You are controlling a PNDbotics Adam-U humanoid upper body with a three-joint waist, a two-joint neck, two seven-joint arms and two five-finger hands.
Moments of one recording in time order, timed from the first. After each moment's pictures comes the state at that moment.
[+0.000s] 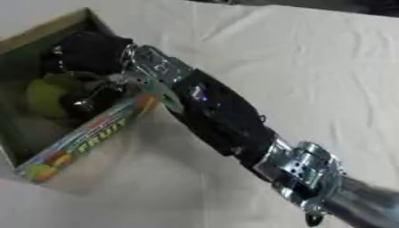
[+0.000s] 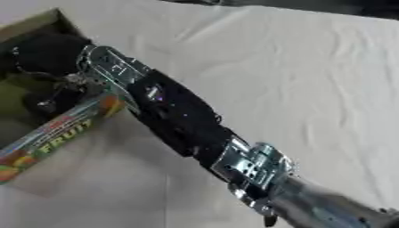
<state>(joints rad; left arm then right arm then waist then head) -0.39 0.54 0.27 -1.99 -0.02 -0.52 0.33 -1.08 -0.13 0.41 -1.15 1.22 -0.48 0.26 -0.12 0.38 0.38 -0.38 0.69</state>
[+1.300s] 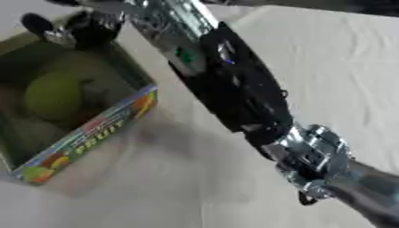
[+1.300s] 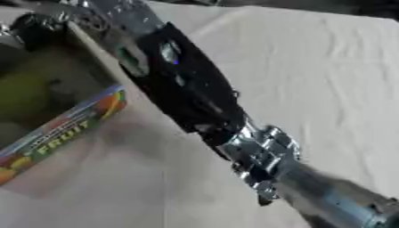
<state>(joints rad) -0.38 0.54 0.28 -1.99 -0.02 -0.52 0.34 -1.18 -0.28 0.27 -1.54 0.72 -0.31 0.25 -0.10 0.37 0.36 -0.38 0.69</state>
